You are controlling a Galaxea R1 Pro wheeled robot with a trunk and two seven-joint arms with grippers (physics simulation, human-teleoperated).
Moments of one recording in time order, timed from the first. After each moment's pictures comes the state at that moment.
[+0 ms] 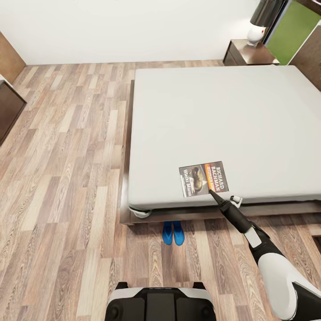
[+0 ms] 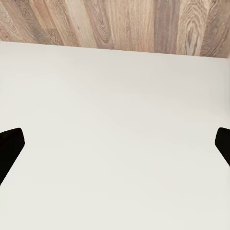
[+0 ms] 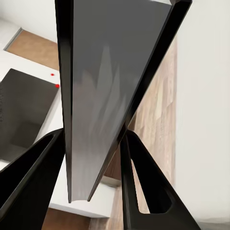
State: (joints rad) left arm 0.03 0.30 -0.16 0.01 0.31 -0.23 0.06; right arm -0.84 -0.11 -0.53 -0.43 -0.37 0.18 1.37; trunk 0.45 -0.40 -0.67
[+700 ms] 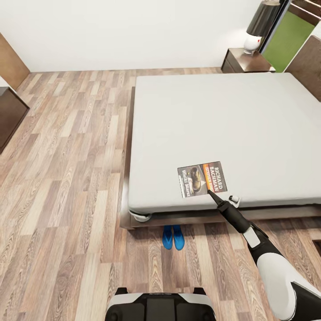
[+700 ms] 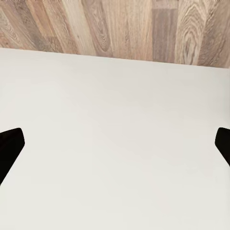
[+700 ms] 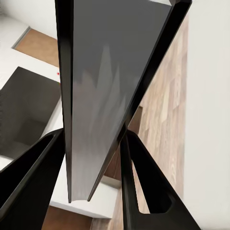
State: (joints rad) left arm 0.03 0.30 -0.16 0.01 0.31 -0.23 0.06; right arm -0.84 -0.10 -0.52 -0.43 -0.37 0.17 1.37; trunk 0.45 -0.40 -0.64
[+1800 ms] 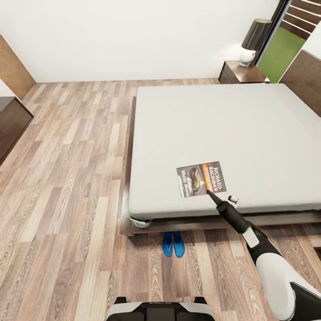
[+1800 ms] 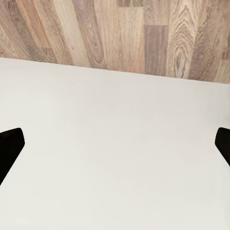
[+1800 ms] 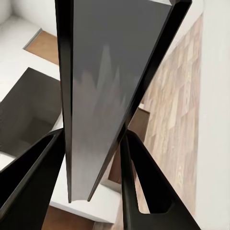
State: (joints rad) left arm 0.03 0.29 -0.16 0.01 0.31 -0.23 0.06; right arm -0.84 -0.10 -0.52 -0.43 -0.37 0.17 1.37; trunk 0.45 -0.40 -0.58
